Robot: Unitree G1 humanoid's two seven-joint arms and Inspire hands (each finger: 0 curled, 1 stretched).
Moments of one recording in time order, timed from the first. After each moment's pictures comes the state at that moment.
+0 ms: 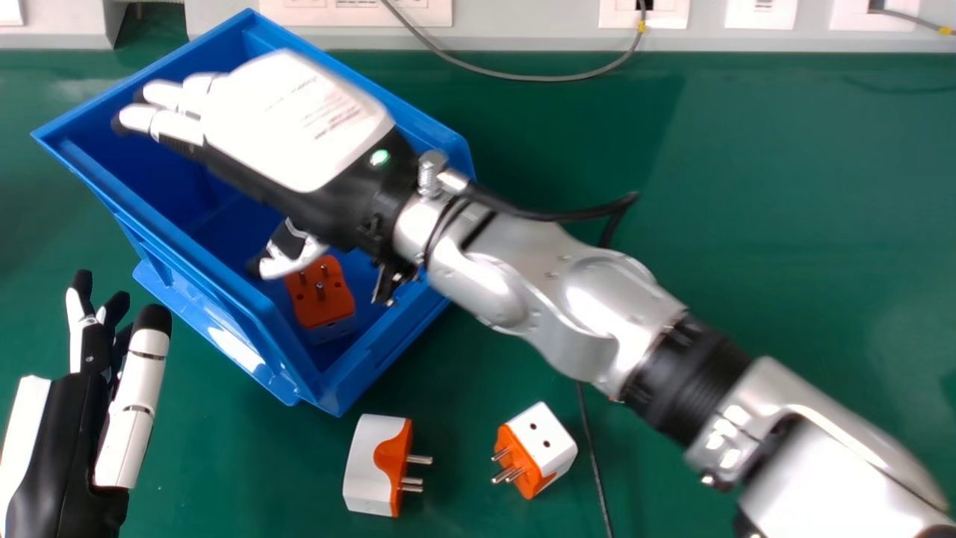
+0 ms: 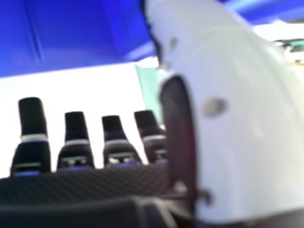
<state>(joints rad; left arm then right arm) 0.55 0.14 0.28 -0.48 0.07 0.08 -0.08 -0.89 -0.07 0.72 0.46 -0.87 -0.20 -0.11</state>
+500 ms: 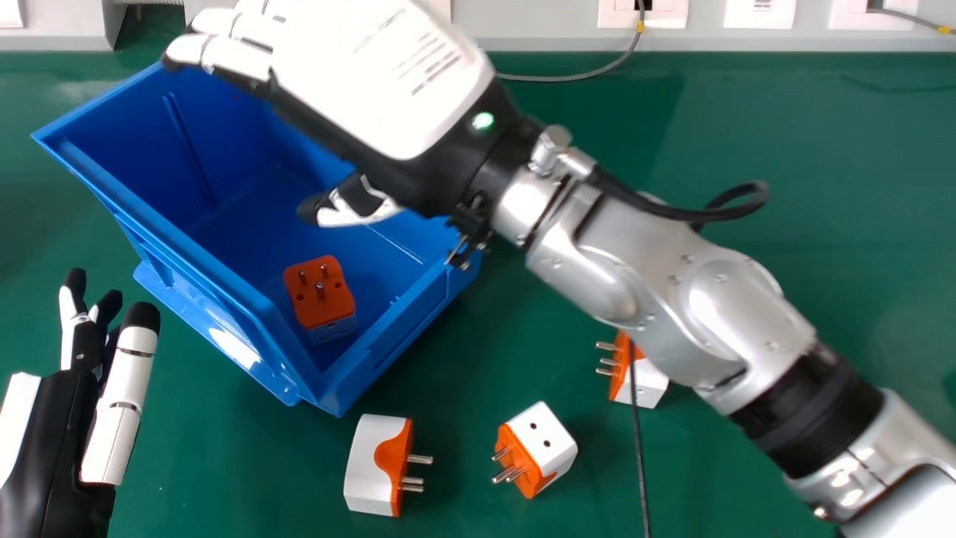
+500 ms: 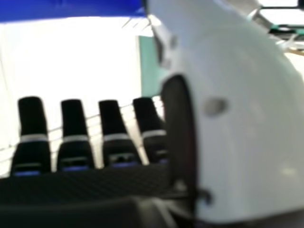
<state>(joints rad) 0.53 0.17 0.30 -0.46 0.04 0.08 -0.11 -0.78 -0.25 0.60 0.12 -0.92 -0.22 -0.07</state>
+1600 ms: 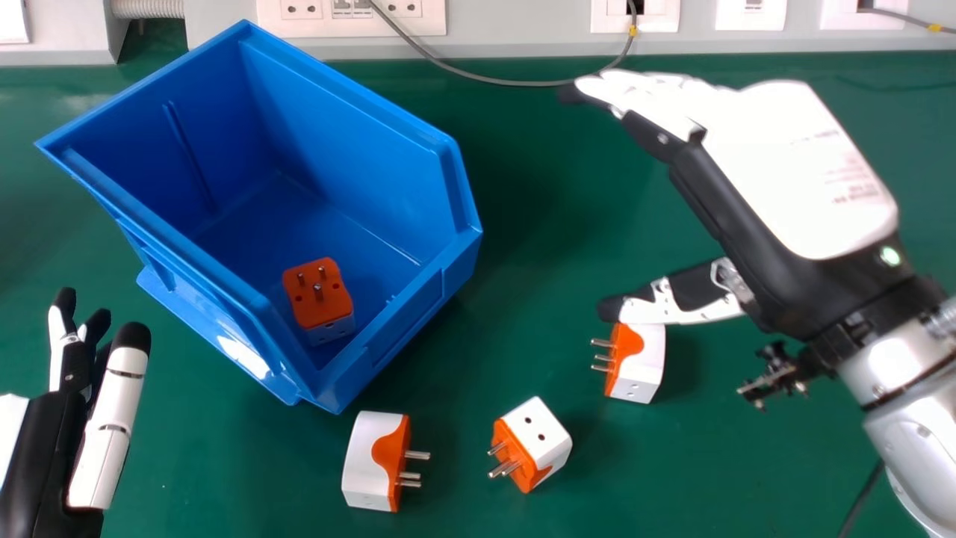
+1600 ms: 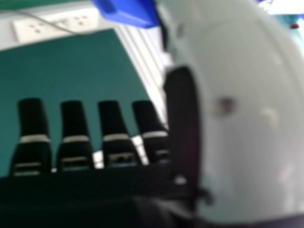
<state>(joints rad) 0.60 0.17 0.32 -0.47 0.02 0.05 -0.11 0.04 -0.48 0.05 -0.51 -0.71 -0.15 0.17</state>
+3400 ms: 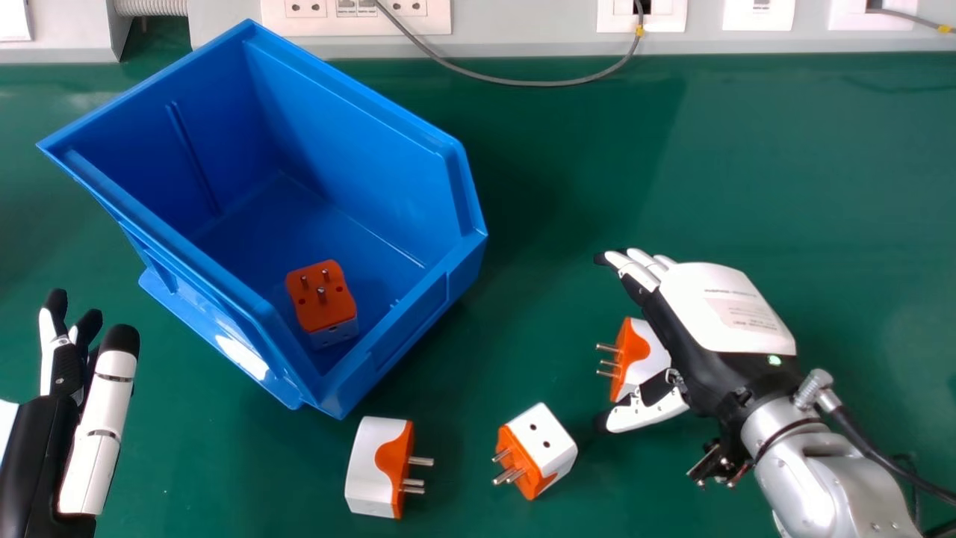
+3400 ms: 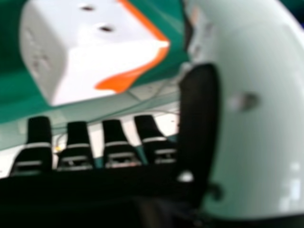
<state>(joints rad) 0.60 0.15 0.34 -0.46 0.00 0.01 -0.13 -0.05 -0.37 0.29 0.08 -0.86 0.04 0.03</state>
